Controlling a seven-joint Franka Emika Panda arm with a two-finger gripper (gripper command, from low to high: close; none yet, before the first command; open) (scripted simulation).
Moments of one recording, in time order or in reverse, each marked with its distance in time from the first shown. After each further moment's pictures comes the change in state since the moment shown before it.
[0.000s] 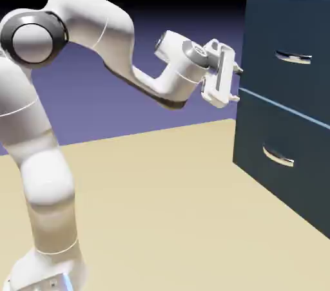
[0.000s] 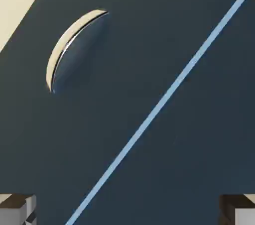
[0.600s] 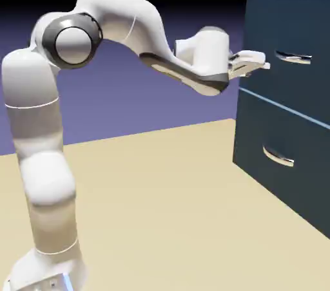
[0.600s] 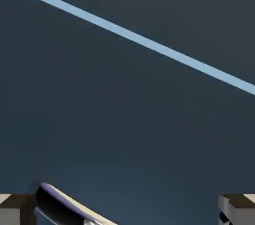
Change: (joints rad) arm 0.029 0.214 0.002 0.345 -0.783 -0.043 -0.584
